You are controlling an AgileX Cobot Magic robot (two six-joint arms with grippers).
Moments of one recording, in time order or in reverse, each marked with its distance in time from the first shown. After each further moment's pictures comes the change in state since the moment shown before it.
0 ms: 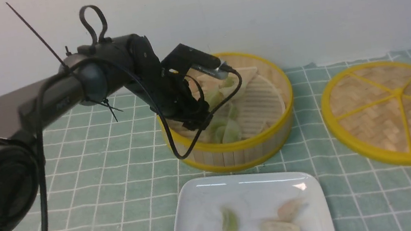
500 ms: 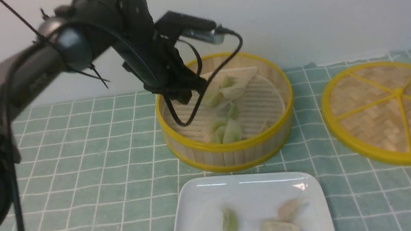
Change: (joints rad) right arm 0.000 0.000 0.000 0.000 0.038 -0.003; left arm -0.023 -0.155 -0.169 0.128 0.340 -0.236
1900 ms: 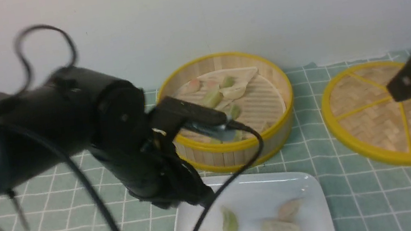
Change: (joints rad) right arm 0.139 0.611 -0.433 0.040 0.079 -0.260; left arm -0.210 -0.540 0.792 0.124 -0.135 -0.329
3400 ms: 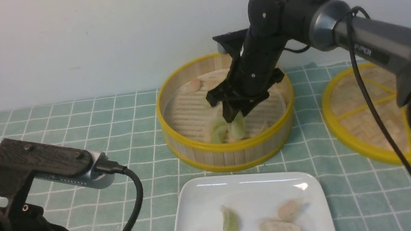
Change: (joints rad) right arm 0.183 1.055 -0.890 -0.037 -0.022 0.195; left arm 0.056 -0.552 0.327 0.045 0.118 -0.150
